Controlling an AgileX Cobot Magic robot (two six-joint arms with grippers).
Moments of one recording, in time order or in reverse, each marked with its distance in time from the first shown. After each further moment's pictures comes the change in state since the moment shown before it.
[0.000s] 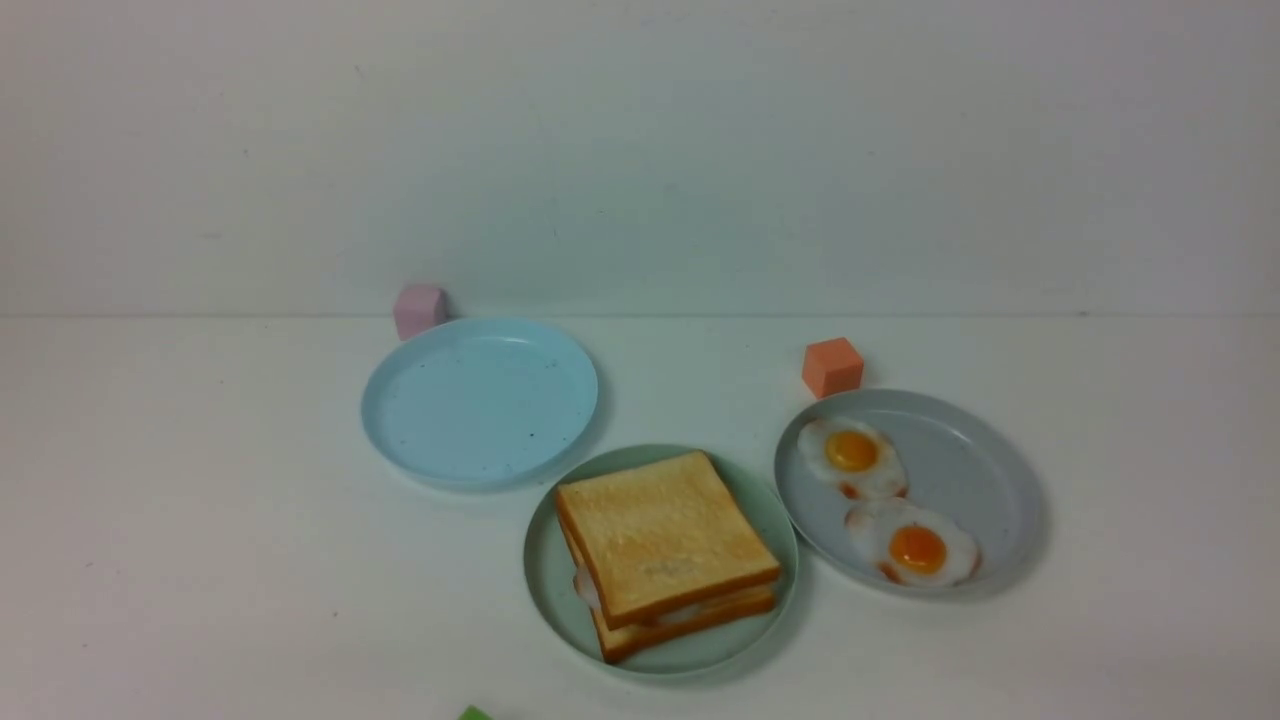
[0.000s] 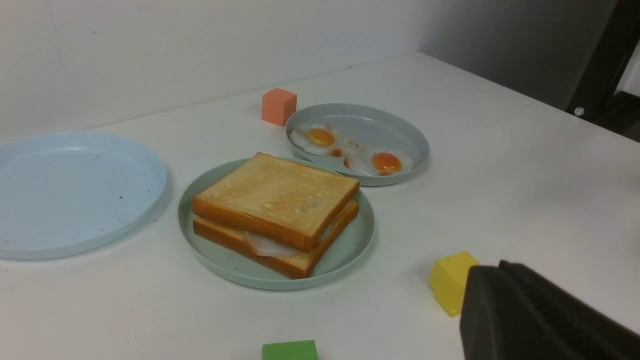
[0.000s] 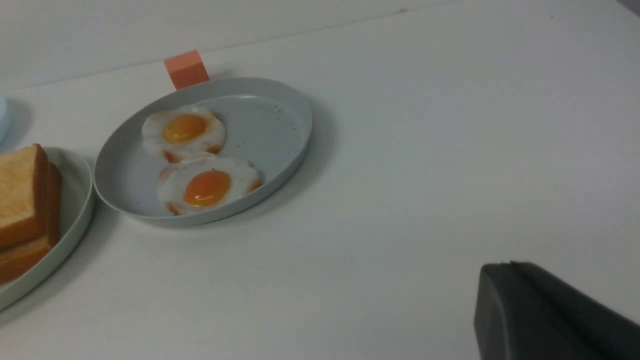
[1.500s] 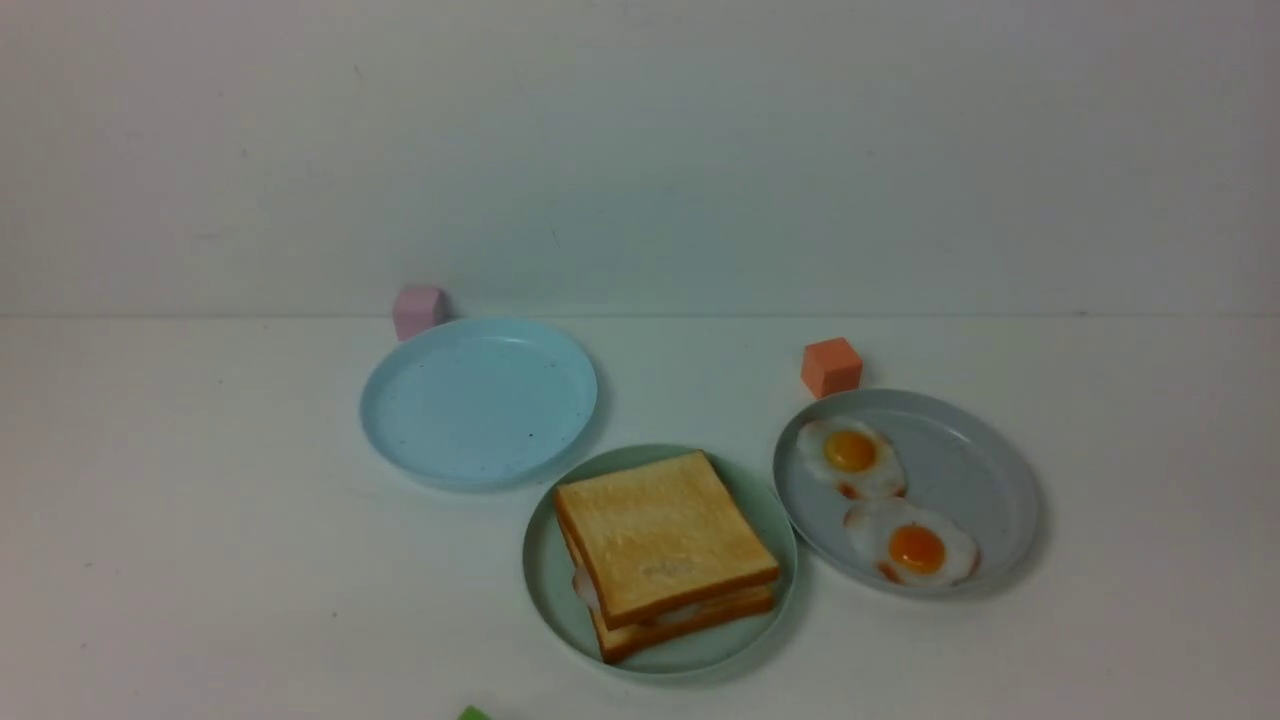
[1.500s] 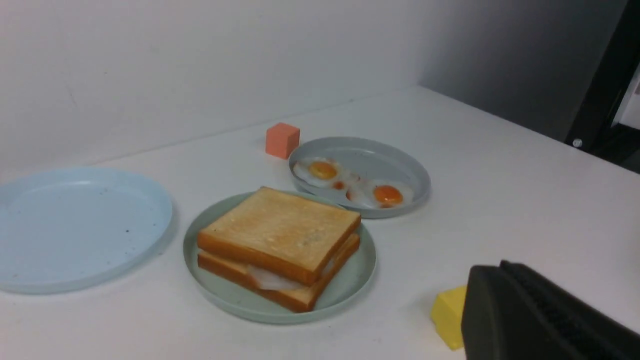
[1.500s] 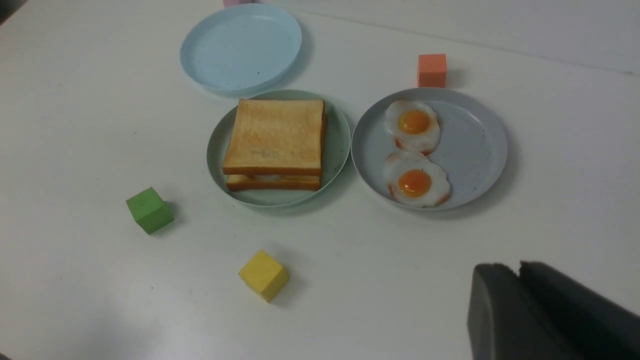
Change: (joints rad) right arm 0.763 0.548 -1.148 -0.150 0.887 0.083; left arm 0.000 0.000 -0.015 0.000 -0.024 0.000
